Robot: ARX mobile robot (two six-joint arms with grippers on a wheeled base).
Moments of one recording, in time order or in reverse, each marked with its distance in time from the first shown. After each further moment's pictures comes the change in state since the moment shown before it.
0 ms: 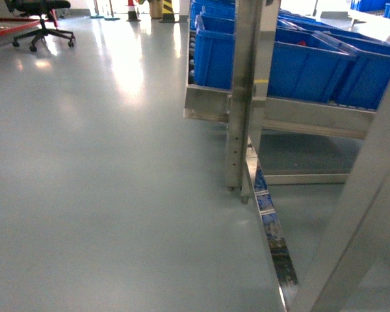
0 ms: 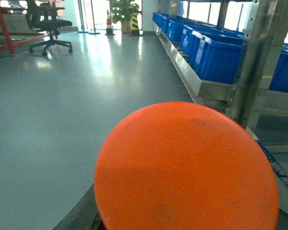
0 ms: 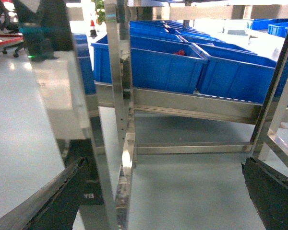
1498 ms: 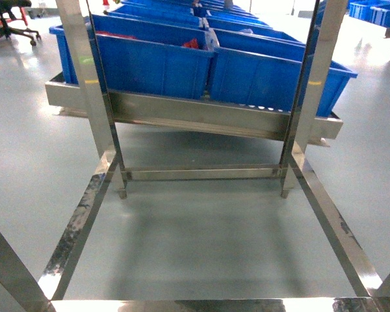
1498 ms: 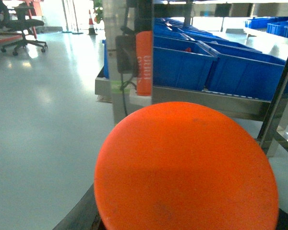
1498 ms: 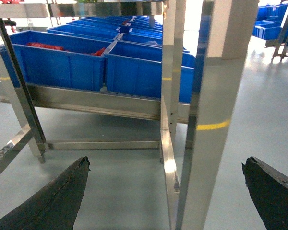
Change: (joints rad) left arm 0.000 0.000 0.000 0.001 0.001 0.000; right arm 0.000 0.000 0.000 0.001 0.001 0.000
